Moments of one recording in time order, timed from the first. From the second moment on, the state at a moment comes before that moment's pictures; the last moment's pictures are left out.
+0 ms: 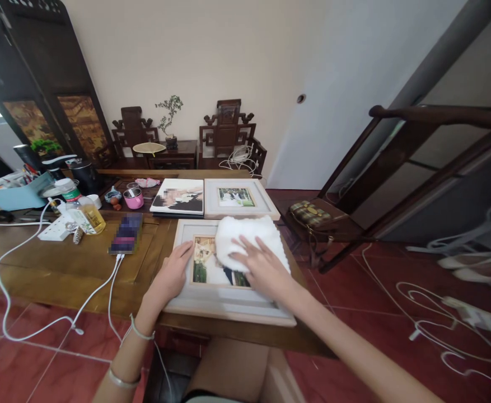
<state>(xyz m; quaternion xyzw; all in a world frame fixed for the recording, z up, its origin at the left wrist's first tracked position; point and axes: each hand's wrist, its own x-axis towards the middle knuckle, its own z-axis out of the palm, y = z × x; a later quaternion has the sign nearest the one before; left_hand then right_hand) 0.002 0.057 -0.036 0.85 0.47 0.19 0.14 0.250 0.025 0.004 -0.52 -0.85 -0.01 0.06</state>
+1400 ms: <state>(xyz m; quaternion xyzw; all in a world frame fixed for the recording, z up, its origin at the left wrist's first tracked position) 0.004 0.055 -0.038 0.84 0.47 0.22 0.15 0.248 -0.063 0.050 -0.42 -0.88 0.22 -0.03</state>
